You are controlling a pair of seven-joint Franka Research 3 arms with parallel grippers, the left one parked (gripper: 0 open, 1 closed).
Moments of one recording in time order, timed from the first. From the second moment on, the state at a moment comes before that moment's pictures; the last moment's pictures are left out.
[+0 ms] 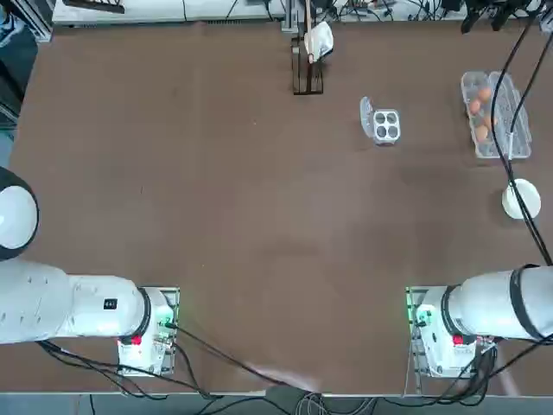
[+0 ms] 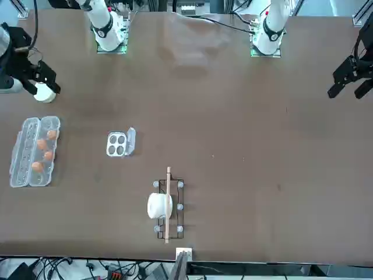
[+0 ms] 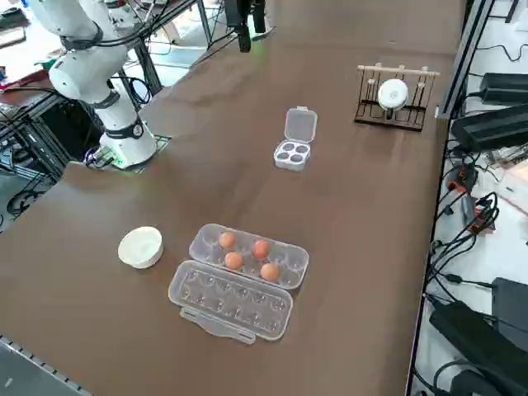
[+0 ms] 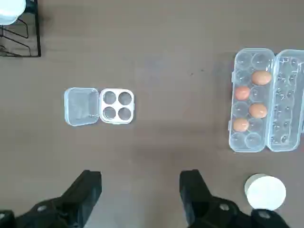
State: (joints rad) arm 0.04 -0.08 -0.01 -1.70 0.01 1.63 0.00
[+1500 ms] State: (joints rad) arm -0.06 0.00 -0.02 -1.74 -0.05 1.65 -0.65
